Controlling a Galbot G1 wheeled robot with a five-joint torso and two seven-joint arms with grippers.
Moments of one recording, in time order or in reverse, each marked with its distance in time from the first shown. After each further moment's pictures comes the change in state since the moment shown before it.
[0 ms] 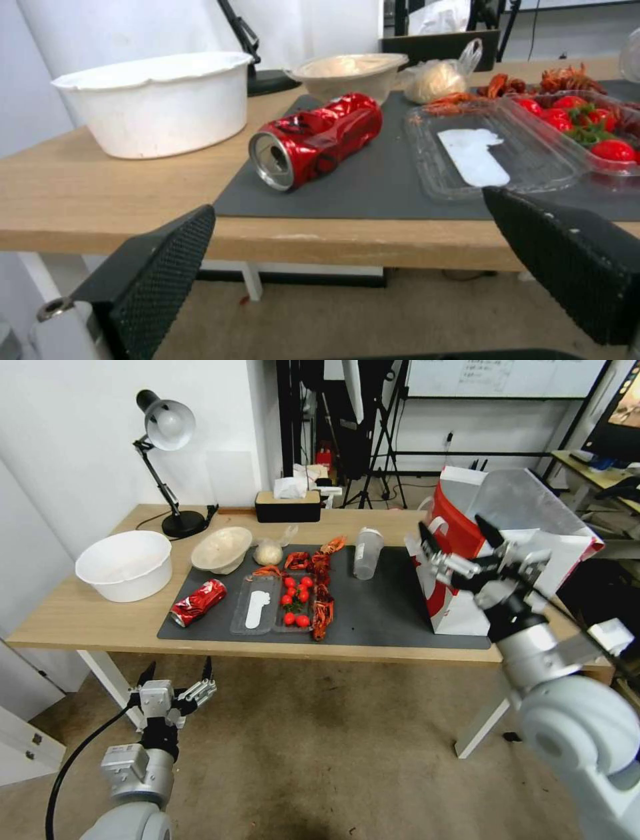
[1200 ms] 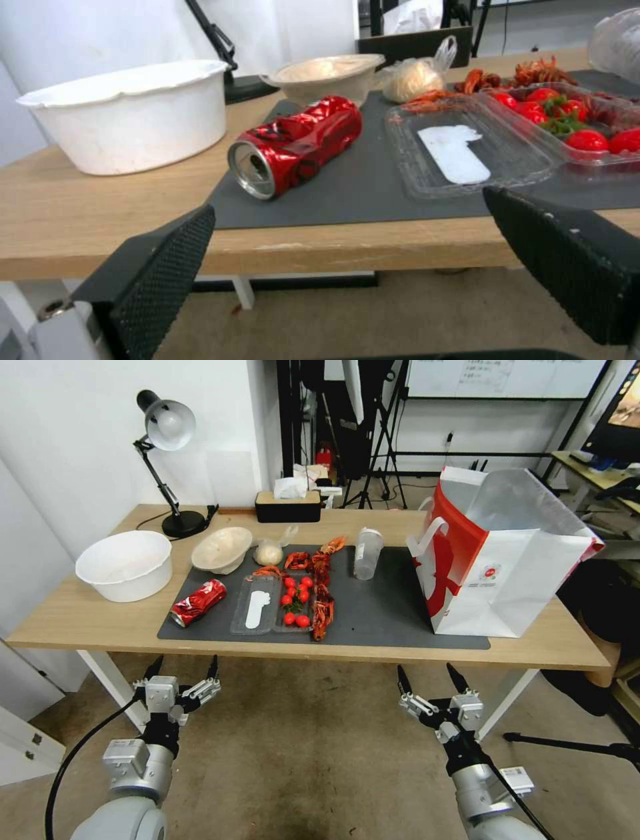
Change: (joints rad) left arm -0.002 0.087 0.013 0.009 -0.028 0.001 0.003; right arm -0.380 0.179 -0.101 -0.220 -0.250 0.246 0.029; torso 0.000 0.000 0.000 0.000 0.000
